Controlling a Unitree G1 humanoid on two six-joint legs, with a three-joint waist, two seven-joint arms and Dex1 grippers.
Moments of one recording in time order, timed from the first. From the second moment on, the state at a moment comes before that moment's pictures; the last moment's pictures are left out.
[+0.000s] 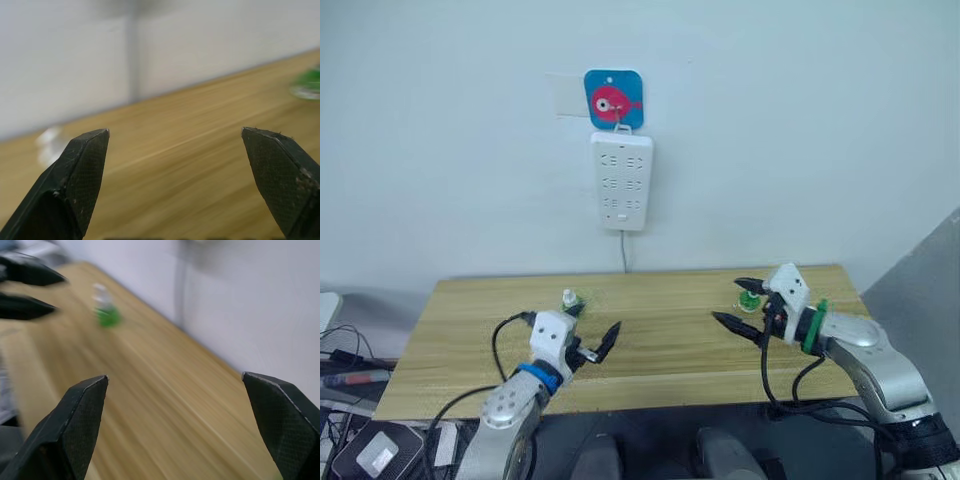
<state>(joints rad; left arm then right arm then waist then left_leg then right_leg) 0.24 0.25 0.05 -0.18 -0.18 0.10 -0.37 -0.20 -0.56 0.13 -0.25 0.36 0.43 0.83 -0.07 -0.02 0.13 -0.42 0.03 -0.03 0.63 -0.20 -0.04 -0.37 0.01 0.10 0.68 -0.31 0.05</state>
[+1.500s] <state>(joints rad) -0.51 0.21 0.17 1.23 -0.08 -0.42 -0.30 -0.44 -0.57 0.18 -0.31 0.49 0.69 0.91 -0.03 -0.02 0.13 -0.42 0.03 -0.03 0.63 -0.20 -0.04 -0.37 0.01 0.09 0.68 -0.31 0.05</state>
